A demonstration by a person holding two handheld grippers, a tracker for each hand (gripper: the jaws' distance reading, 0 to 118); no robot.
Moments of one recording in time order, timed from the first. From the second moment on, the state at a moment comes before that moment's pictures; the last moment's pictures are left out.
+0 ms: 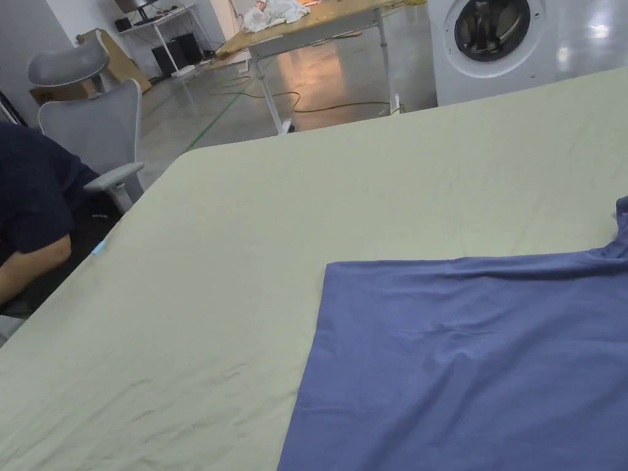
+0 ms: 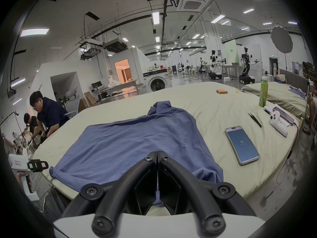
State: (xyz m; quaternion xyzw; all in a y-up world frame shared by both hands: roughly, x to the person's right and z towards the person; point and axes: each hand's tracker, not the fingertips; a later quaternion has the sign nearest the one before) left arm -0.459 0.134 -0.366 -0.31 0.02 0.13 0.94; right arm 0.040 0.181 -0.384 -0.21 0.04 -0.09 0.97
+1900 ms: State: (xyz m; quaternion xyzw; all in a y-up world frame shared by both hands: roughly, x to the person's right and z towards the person) left arm -0.457 0.181 -0.555 -0.30 -0.04 0.09 0.95; right arm 0.133 0.135 -0.548 -0.30 -0.03 -0.16 0.94
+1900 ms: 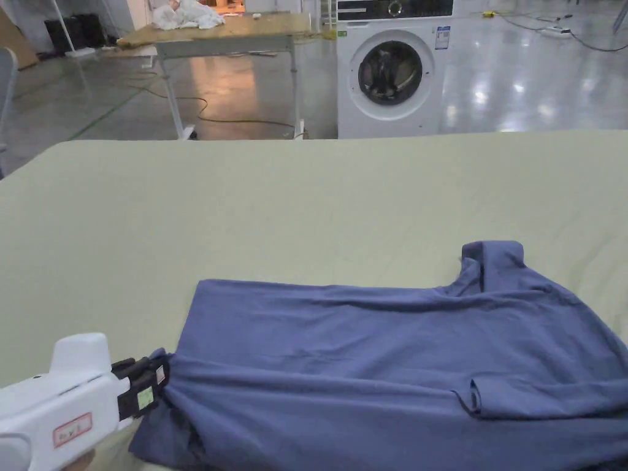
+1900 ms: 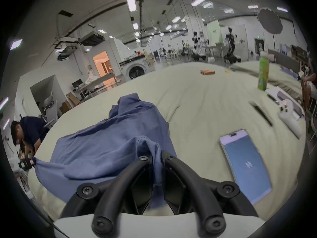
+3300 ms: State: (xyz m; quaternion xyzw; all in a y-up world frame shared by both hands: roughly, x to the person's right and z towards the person) left arm -0.470 0.126 -0.507 -0.35 -0.02 0.09 0.93; right arm 0.068 0.154 -0.466 -0.25 0.09 -0.06 0.96
